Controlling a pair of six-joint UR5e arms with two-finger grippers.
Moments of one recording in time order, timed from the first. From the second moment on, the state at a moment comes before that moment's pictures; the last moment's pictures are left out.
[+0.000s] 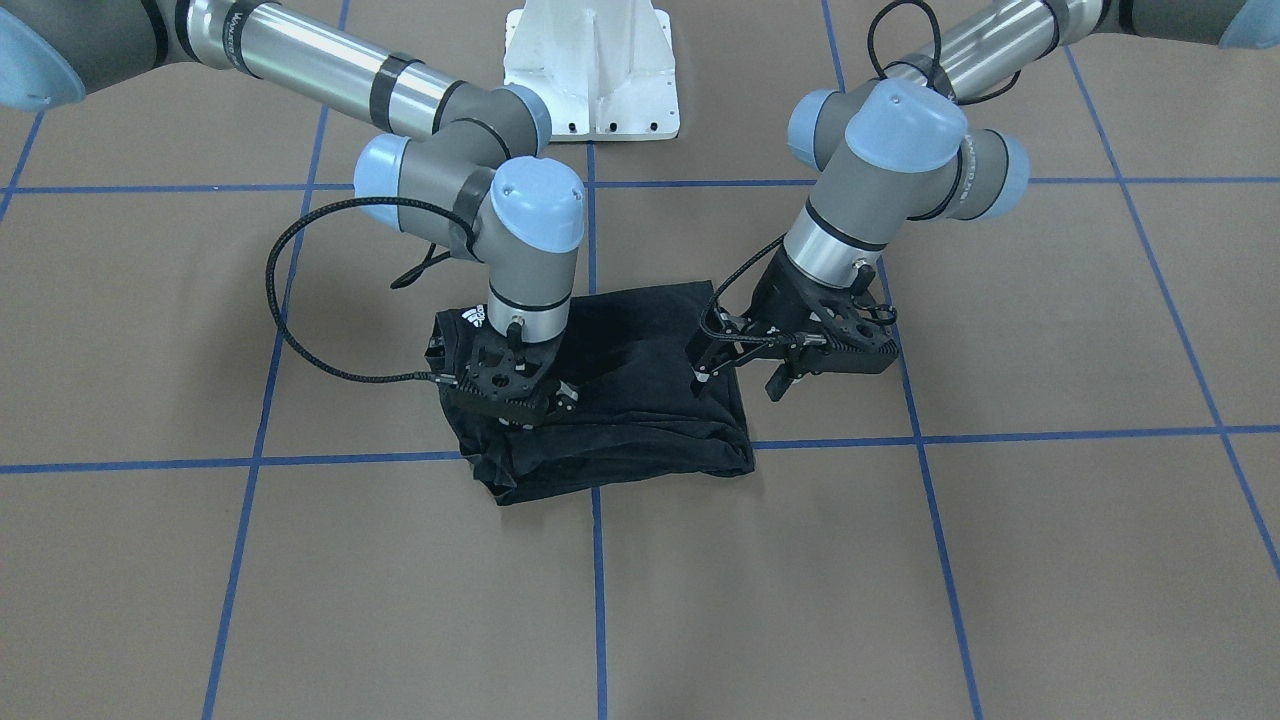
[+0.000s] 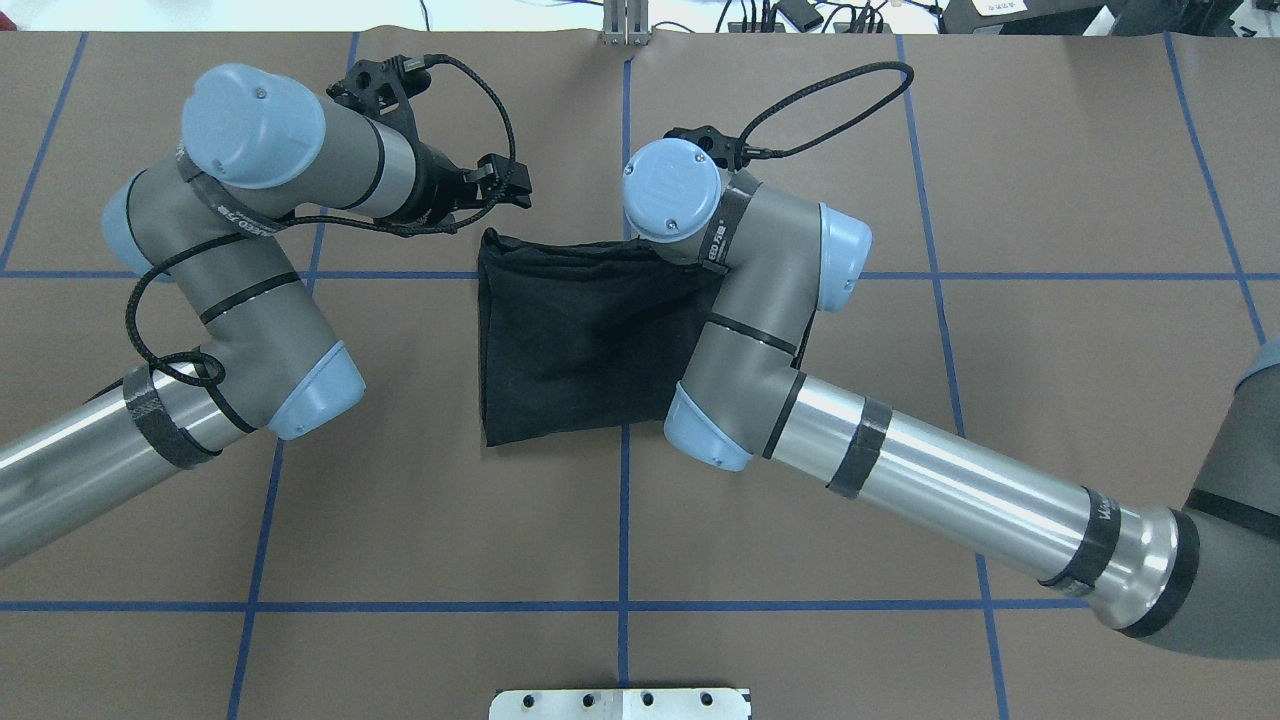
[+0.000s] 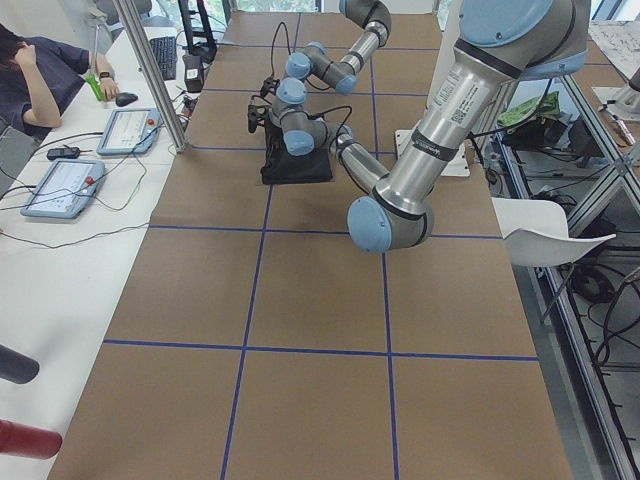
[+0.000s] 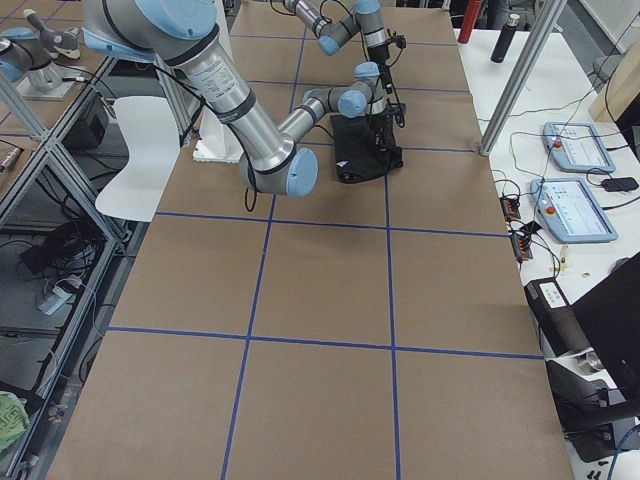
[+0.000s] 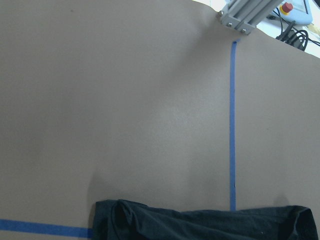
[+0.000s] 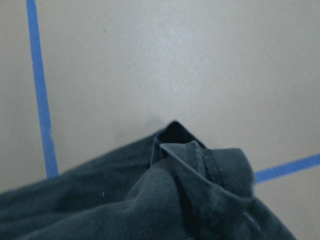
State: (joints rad) left arm -0.75 -2.18 -1.56 -2.14 -1.89 -1.38; right arm 0.62 -0.66 1.24 -1.47 1.59 1.38
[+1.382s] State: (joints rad) left arm -0.88 -2.05 -1.60 -1.94 -1.96 -0.68; right arm 0.95 -0.95 1.42 -1.44 2.03 0.87
